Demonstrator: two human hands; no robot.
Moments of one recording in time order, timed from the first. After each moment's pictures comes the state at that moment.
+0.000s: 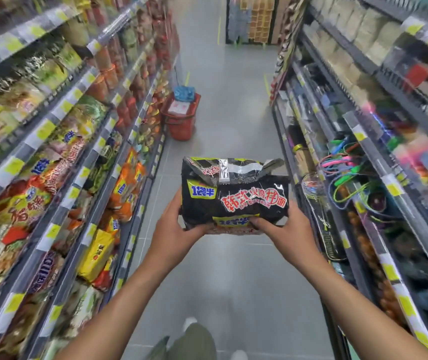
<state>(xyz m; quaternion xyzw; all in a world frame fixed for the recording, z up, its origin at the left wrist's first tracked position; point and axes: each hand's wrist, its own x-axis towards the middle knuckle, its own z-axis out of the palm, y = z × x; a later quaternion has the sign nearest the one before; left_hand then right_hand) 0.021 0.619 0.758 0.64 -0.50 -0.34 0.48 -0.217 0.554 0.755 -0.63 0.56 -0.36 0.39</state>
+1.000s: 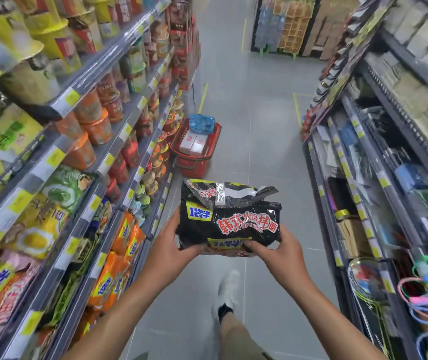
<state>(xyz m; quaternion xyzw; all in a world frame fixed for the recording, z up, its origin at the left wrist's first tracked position) 0.291 0.114 0.698 0.68 -0.46 -0.37 0.43 0.050 0.032 0.693 -0.61 0.55 -0.33 0.46</state>
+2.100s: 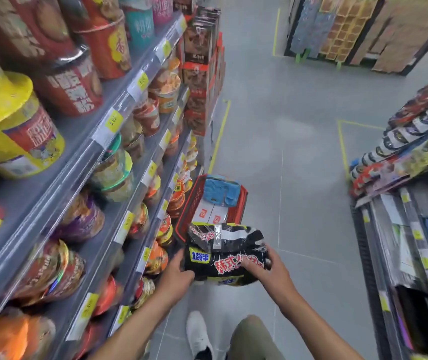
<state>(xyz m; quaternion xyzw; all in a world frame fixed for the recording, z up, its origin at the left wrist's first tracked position) 0.596 -0.507 0.588 0.77 -0.23 -0.49 0.33 0.364 -0.601 0.610 -0.52 0.56 -0.17 0.62</state>
